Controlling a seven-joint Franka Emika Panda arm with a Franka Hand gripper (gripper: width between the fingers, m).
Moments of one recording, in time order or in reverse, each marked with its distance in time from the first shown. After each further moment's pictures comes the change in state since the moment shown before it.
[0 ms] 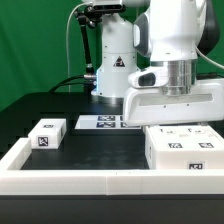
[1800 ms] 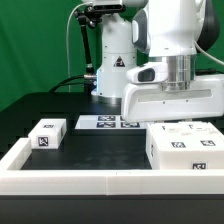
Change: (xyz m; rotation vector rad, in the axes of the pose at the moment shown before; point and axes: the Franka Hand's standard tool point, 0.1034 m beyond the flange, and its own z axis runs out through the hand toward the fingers) arm 0.003 0.001 -0.012 -0.001 0.006 -0.027
